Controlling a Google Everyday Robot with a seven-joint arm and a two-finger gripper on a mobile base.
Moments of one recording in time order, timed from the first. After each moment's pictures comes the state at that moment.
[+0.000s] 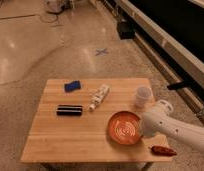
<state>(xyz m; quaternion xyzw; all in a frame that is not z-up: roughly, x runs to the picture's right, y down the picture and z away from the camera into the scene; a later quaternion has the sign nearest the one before) 0.213 0.248 0.768 -0.24 -0.16 -0.50 0.82</state>
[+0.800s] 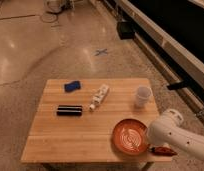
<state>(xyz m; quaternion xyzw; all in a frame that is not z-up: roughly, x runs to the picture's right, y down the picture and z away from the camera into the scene) 0.252 0.262 0.748 -0.24 -0.14 -0.50 0.82</state>
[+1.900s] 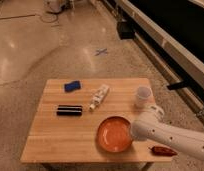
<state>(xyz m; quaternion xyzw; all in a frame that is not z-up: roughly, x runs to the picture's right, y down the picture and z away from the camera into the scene) 0.158 0.255 0.744 -0.20 -0.18 -0.58 0.77</state>
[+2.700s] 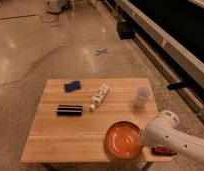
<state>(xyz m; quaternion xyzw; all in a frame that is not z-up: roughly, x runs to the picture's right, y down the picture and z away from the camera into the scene) 0.231 0.262 0.736 -0.21 -0.16 -0.54 0.80</state>
